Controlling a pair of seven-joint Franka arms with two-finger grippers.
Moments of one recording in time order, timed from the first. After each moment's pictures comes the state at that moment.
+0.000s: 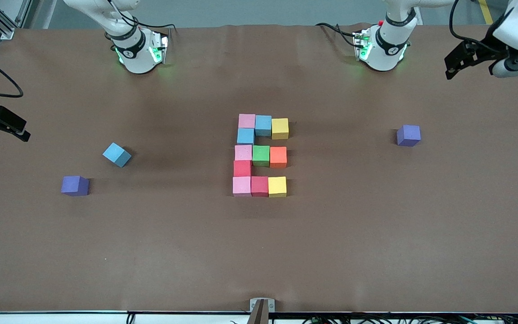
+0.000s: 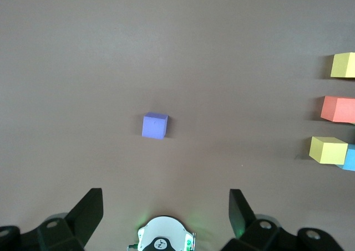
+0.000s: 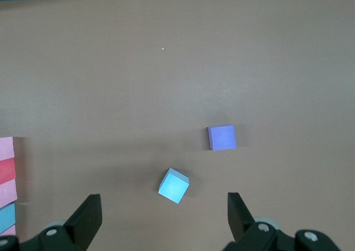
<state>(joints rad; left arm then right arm) -0.10 -0.22 -0.07 -1.69 0.04 1.41 -0.21 -0.04 0.00 -0.02 -1.59 0.00 1.70 -0.01</state>
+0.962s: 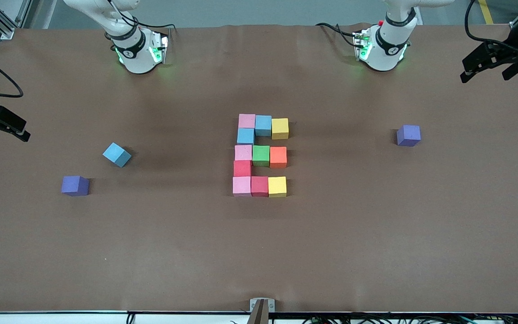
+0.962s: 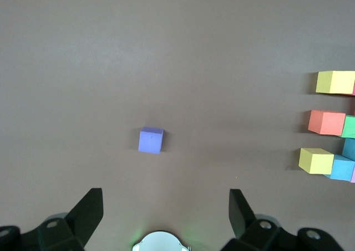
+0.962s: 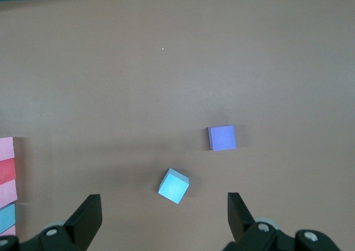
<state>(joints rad) -0.08 -0.20 0.01 -1.67 -0.01 1.46 -0.12 -0.04 0.00 -0.02 -1.59 0.00 1.70 -0.01</state>
